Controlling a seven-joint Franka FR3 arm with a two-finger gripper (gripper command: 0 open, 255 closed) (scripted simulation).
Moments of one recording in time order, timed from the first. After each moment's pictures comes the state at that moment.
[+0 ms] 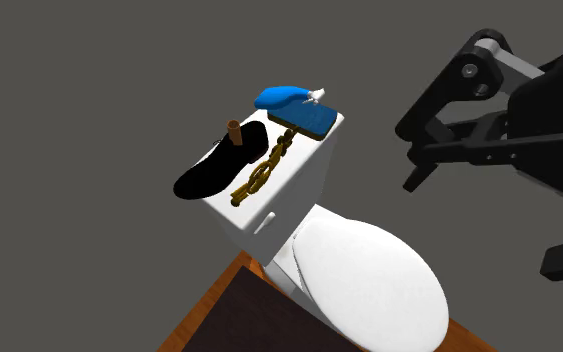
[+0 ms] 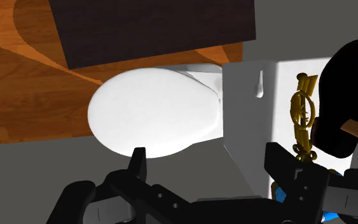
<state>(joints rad) -0.01 -0.76 0.03 -2.28 0.04 1.54 0.15</state>
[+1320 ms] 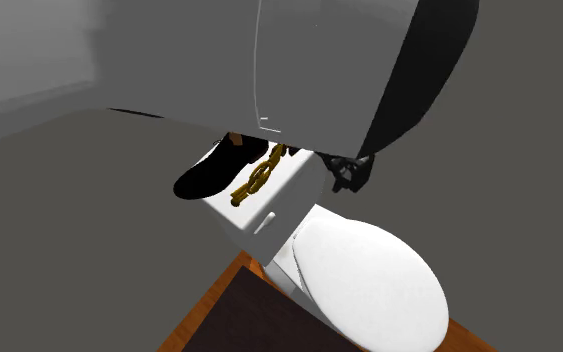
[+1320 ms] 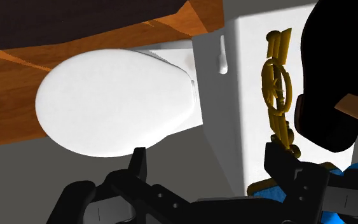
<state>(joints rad) 0.03 -0.46 0.35 -2.47 0.15 2.12 0.51</state>
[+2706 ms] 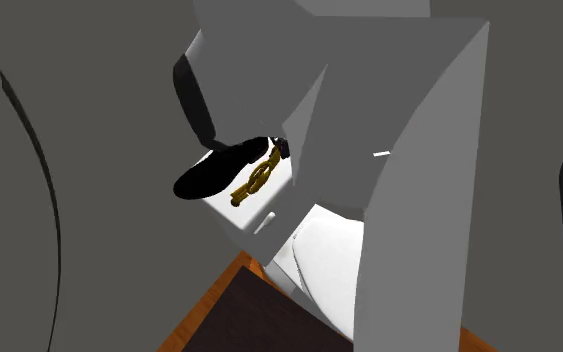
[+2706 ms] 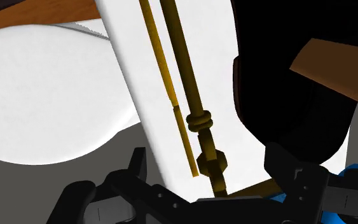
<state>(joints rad) 0.13 0.38 0.48 -2.06 -0.45 2.50 1.25</state>
